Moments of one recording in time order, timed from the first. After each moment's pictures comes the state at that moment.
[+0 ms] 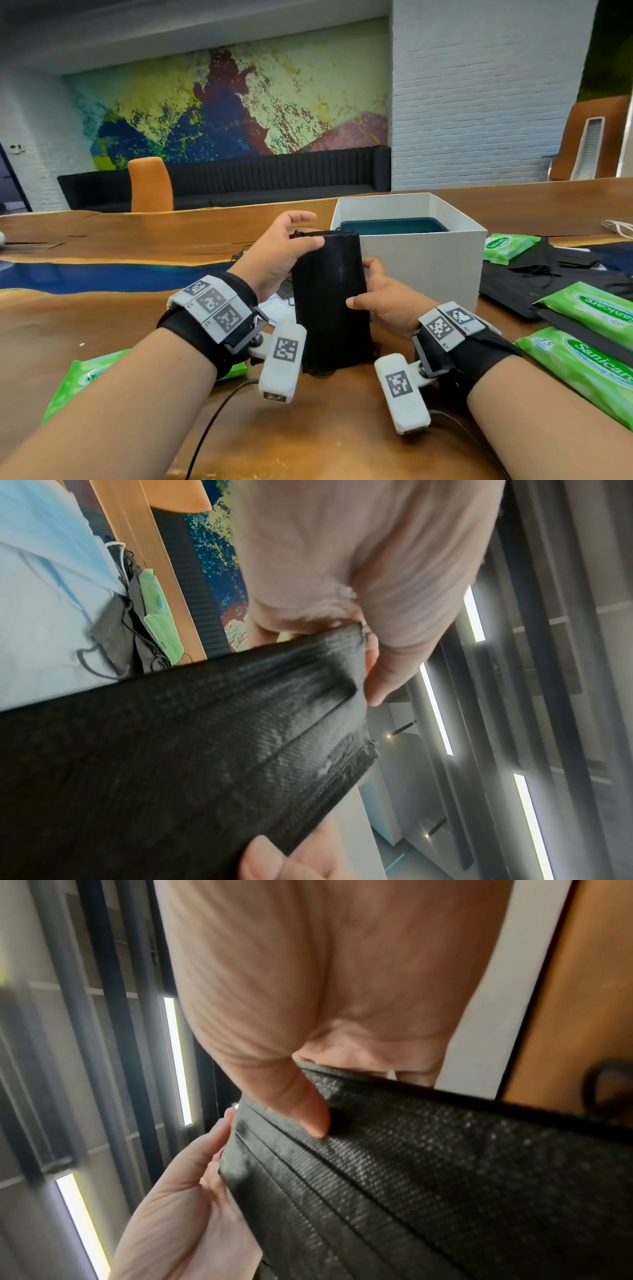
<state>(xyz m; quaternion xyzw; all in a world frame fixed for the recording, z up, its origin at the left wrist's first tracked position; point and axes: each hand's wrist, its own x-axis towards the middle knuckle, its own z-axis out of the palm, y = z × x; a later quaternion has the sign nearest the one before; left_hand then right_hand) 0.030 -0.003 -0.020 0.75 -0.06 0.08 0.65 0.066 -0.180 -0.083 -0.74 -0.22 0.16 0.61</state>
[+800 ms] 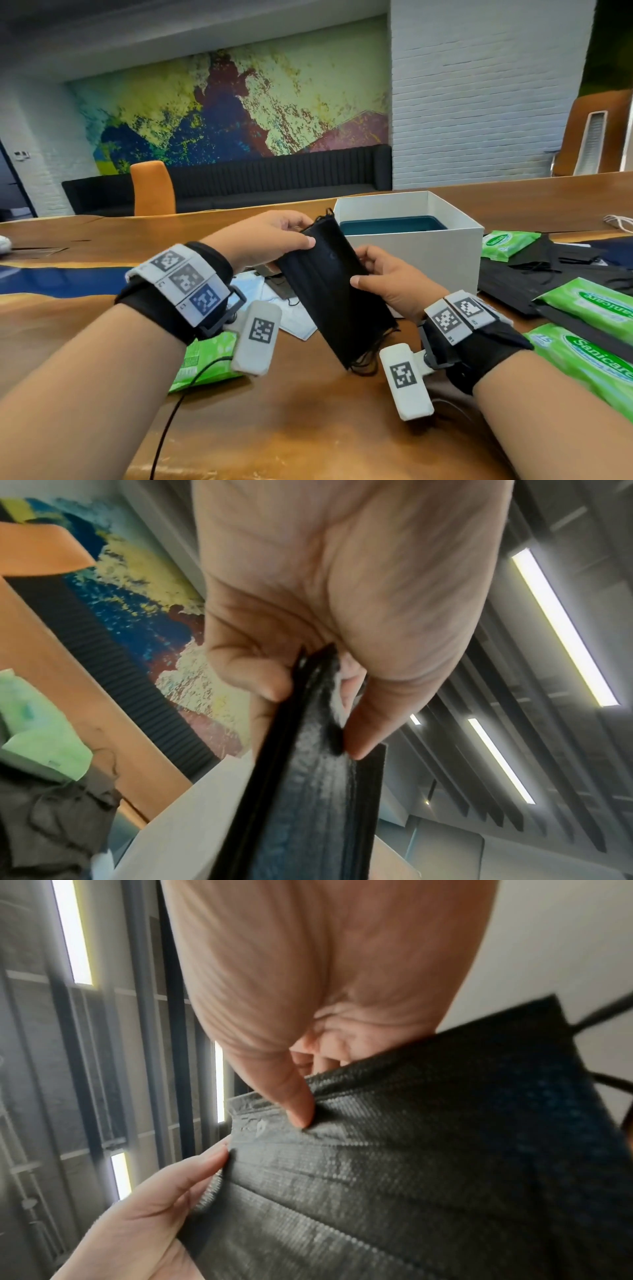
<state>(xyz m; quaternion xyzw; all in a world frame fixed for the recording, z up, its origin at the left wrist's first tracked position) 0.015 0.002 0.023 0.93 -0.07 0.02 0.37 0.061 -0.192 -0.064 -0.76 -0.28 0.08 0.59</state>
